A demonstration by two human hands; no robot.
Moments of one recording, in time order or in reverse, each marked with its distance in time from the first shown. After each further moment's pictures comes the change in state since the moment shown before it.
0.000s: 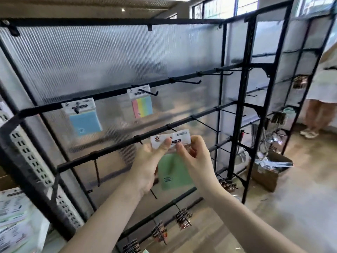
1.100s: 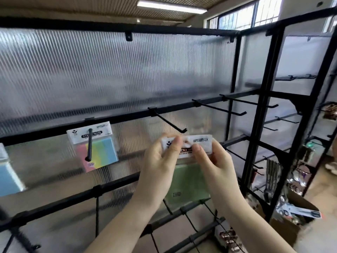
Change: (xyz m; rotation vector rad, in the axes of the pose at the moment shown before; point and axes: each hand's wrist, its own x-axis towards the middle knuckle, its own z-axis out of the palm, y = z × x) left_hand 0.225 -0.007 0.095 0.158 0.102 0.341; right_hand 0.235 0.035 -0.098 0.096 -0.124 -0.143
